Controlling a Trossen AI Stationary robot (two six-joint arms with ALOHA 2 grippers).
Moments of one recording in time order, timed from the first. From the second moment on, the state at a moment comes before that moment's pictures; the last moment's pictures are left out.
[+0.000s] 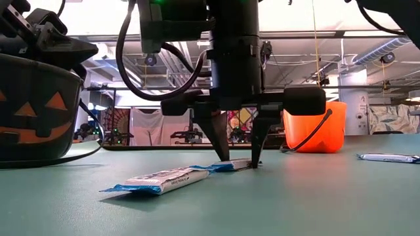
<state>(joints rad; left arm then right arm) -0.19 0.03 0.01 0.05 -0.17 -0.35 0.29 2.53 2.08 -1.30 0.23 2.26</state>
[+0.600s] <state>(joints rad) -0.19 0.03 0.01 0.05 -0.17 -0.35 0.29 2.52 2.13 -1.42 0.31 2.23</state>
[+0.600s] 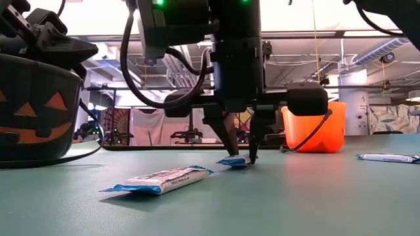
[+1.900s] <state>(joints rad) -0.19 0.03 0.01 0.06 -0.17 -0.35 0.19 2.37 2.12 -1.57 0.41 1.99</state>
